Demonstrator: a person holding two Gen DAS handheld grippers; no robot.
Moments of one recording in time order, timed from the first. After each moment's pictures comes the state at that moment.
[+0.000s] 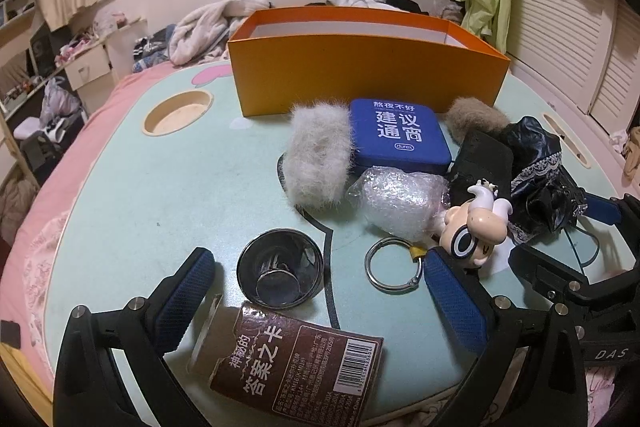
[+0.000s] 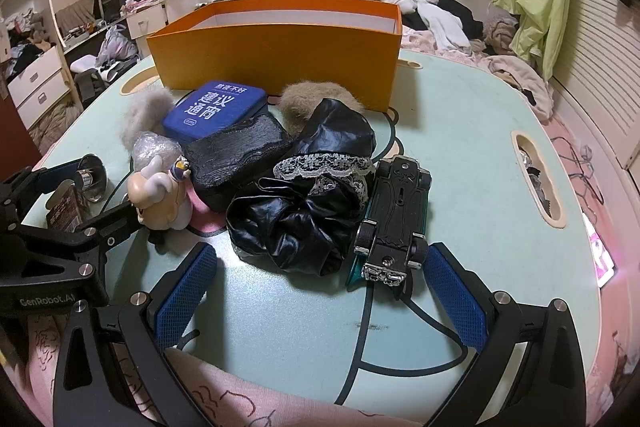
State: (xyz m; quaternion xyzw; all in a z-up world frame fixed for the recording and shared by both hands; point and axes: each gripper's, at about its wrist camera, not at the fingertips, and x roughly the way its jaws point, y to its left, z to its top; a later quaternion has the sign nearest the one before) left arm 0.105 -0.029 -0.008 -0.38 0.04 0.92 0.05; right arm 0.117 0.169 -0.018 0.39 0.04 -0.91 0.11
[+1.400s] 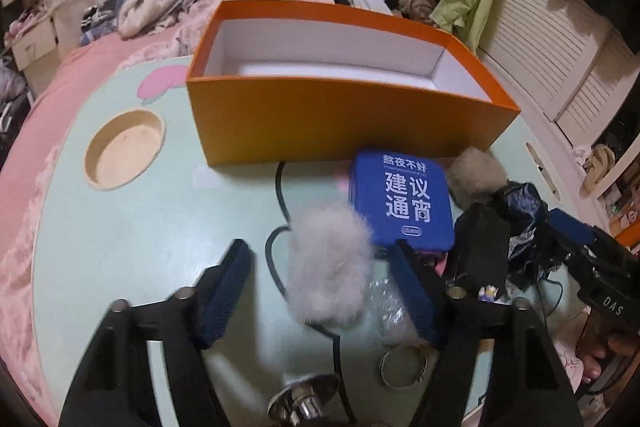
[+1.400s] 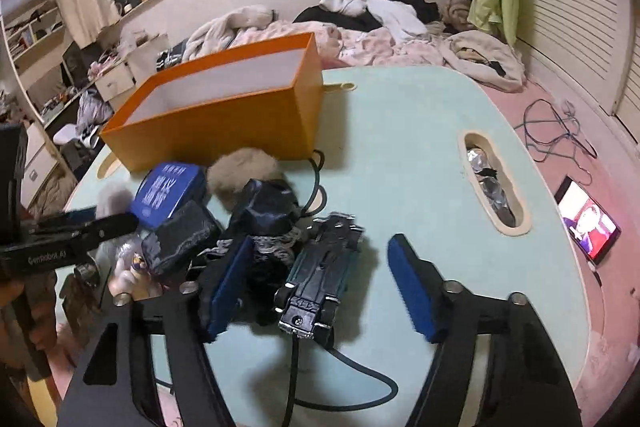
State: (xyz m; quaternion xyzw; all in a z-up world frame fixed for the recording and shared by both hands) left arm 0.025 -0.040 0.025 -0.45 -0.01 0.88 0.15; right arm 0.087 0.221 0.009 0.39 -0.07 -0.92 0.07
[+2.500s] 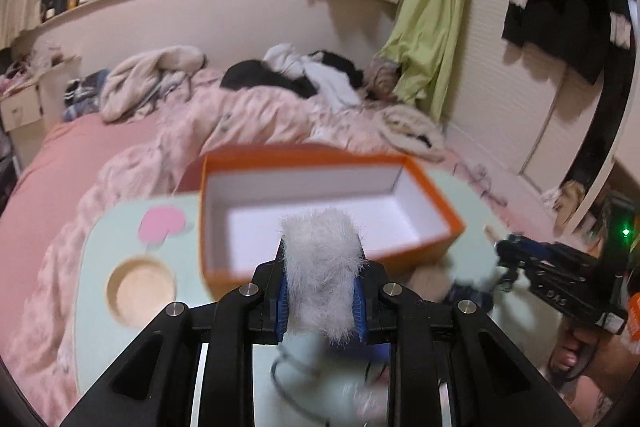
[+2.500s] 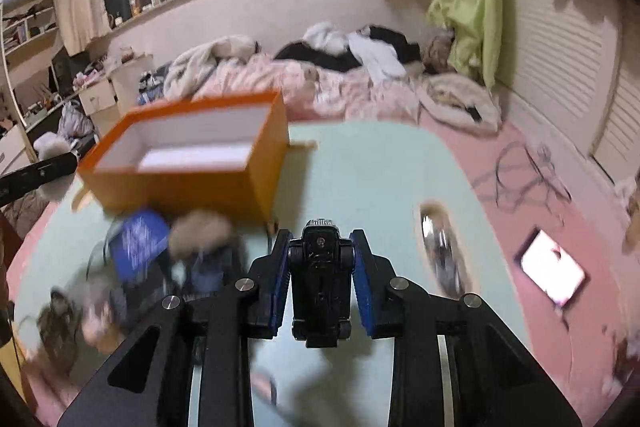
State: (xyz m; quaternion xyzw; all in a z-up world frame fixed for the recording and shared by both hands) left arm -0.002 -0.047 0.108 -0.31 -0.02 0.93 0.20; right arm 0.074 0.244 0.061 0.32 -0.03 -0.95 0.03
